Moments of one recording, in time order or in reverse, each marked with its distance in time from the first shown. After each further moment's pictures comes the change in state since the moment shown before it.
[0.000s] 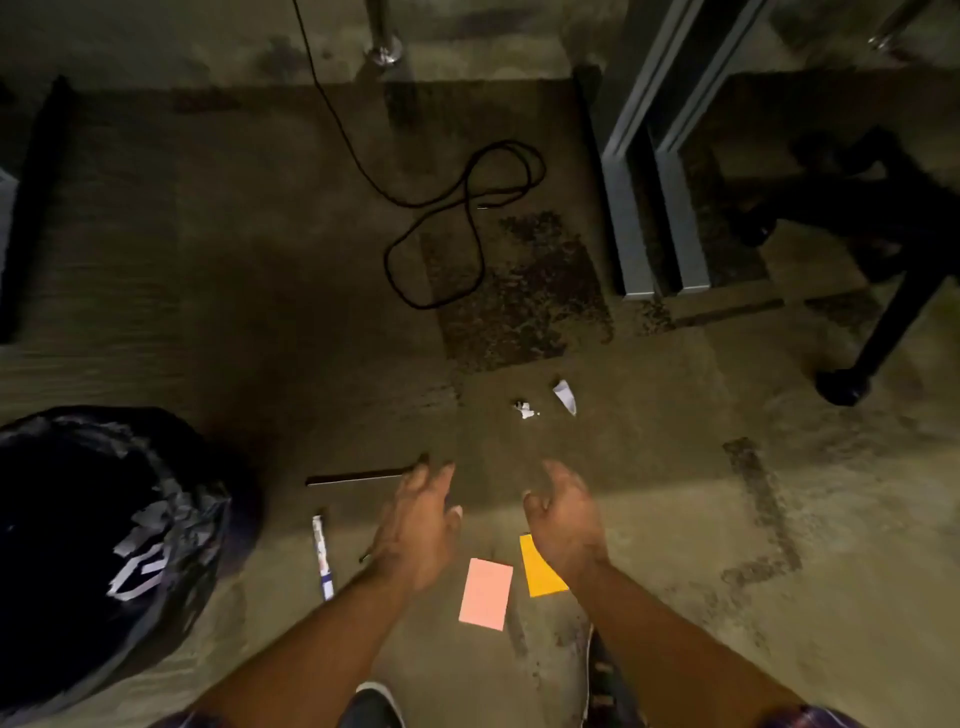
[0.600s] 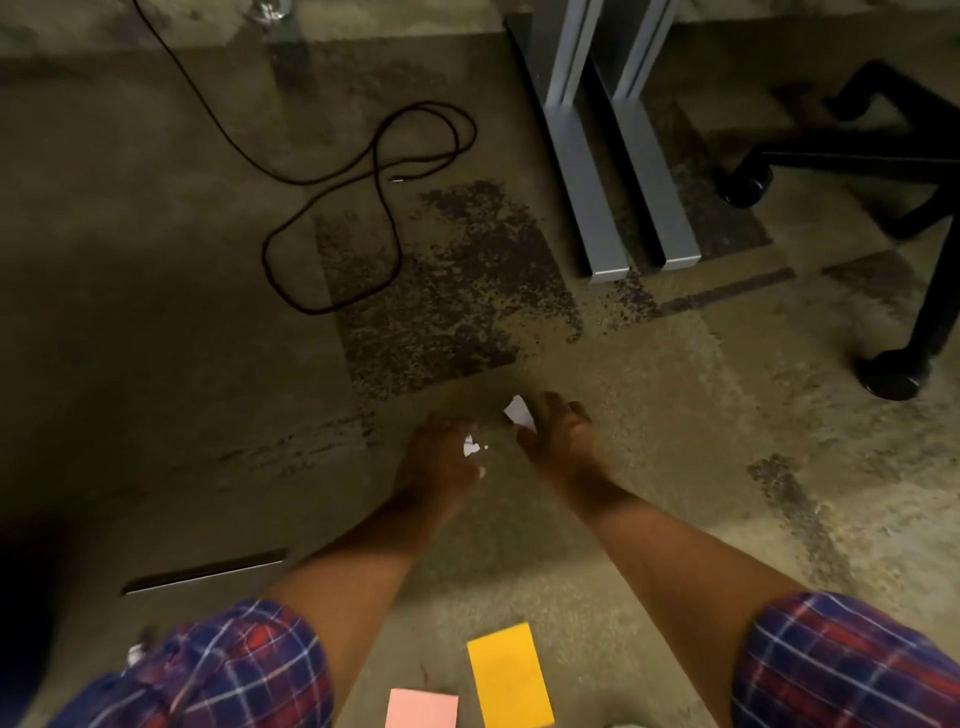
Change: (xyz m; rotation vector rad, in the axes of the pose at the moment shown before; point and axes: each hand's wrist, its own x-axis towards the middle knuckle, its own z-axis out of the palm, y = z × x) left_hand 0.248 0.068 0.147 0.013 0.039 0.119; right_hand 0.251 0.107 0.008 -0.149 0.119 -0.126
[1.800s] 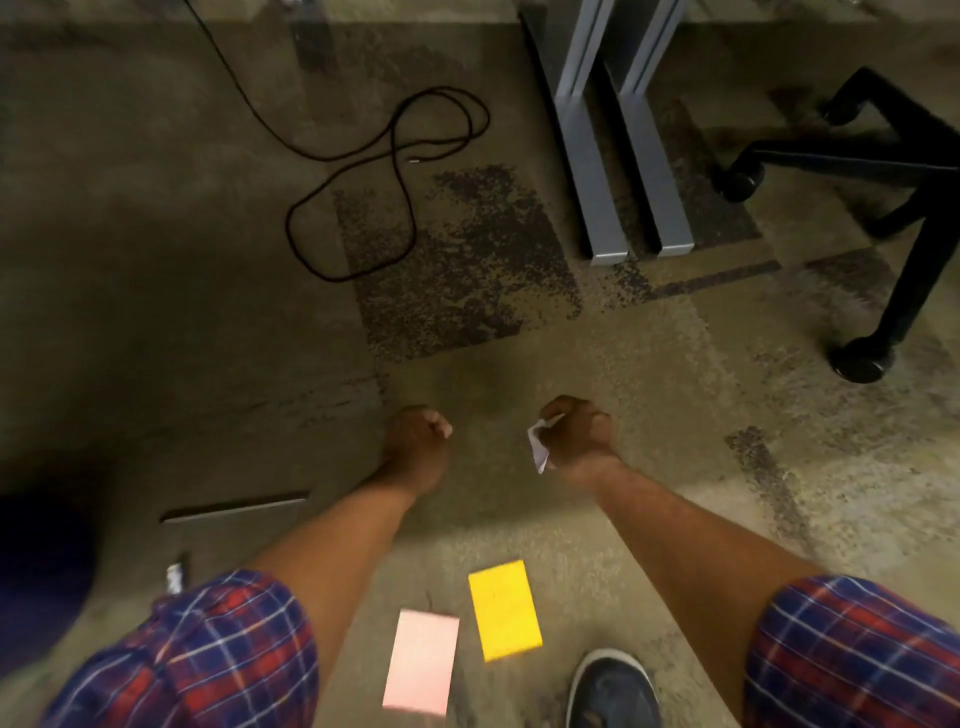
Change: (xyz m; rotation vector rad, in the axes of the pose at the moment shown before) left_hand -0.037 -0.037 -0.006 -0.413 0.127 -0.208; right_hand -0.052 -0.002 -0.020 0.195 -0.017 0.215
